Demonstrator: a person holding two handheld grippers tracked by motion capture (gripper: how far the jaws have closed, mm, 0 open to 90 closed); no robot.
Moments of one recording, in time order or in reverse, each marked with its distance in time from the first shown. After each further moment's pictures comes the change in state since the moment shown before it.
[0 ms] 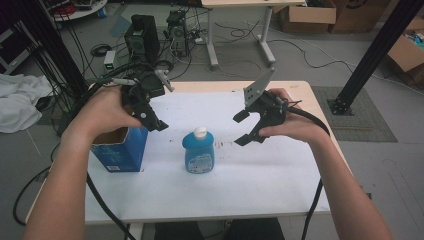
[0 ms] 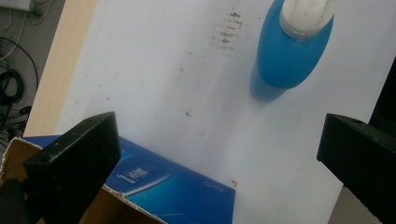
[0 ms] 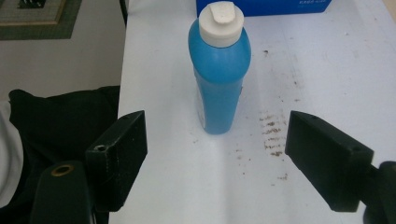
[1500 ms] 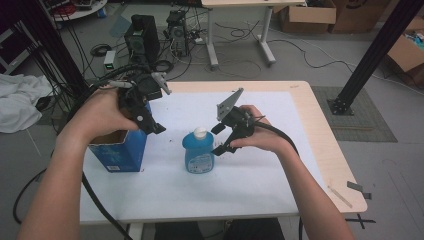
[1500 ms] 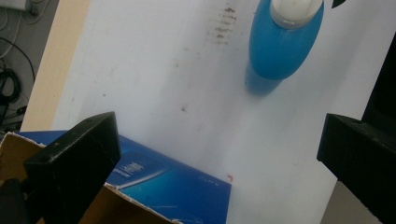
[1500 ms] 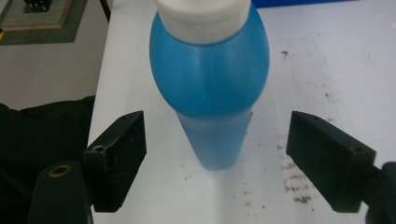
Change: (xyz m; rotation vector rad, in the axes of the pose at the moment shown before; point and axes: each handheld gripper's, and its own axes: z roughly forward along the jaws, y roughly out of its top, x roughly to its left) left arm -0.005 -0.006 -0.003 0.004 -0.008 0.007; right arm -0.020 -0.003 0.089 -0.009 0.052 0.016
